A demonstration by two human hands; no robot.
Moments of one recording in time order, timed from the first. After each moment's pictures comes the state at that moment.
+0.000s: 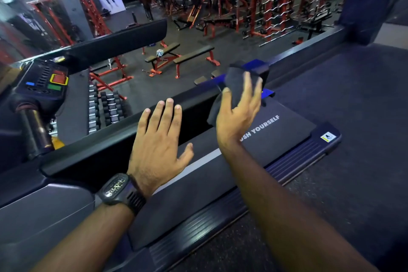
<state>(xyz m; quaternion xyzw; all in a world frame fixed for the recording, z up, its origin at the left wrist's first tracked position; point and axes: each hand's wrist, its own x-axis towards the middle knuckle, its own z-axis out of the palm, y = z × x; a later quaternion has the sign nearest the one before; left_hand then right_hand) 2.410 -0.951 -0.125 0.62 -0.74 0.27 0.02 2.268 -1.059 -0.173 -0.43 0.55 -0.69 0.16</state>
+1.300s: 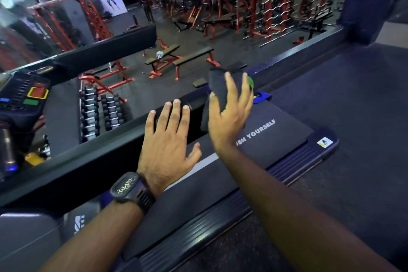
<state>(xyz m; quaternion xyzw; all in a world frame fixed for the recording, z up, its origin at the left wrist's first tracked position) 2.332 -1.002 -0.125 0.62 -0.74 0.26 0.02 2.210 -1.100 -0.170 -0.51 0.53 -0.67 0.07</state>
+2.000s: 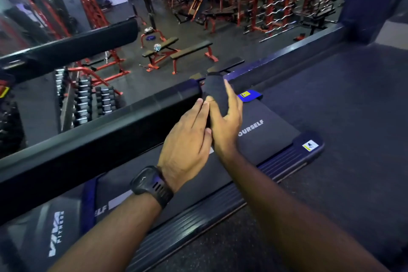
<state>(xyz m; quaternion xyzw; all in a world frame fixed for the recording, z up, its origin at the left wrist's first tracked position) 2.196 -1.053 -0.144 0.57 -0.79 0.05 0.23 2.108 -1.120 -0.190 -0.47 0.46 -0.67 0.34</state>
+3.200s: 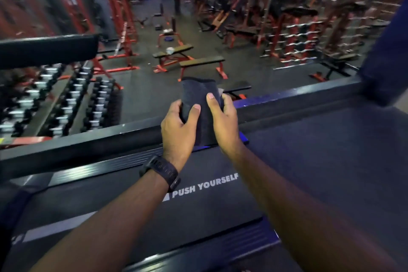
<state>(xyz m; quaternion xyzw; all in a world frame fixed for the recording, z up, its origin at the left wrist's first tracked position) 2.003 -1.434 -0.145 0.66 -0.45 -0.14 0.59 1.911 -1.494 -0.155 -0.55 0.41 -0.55 0.48</state>
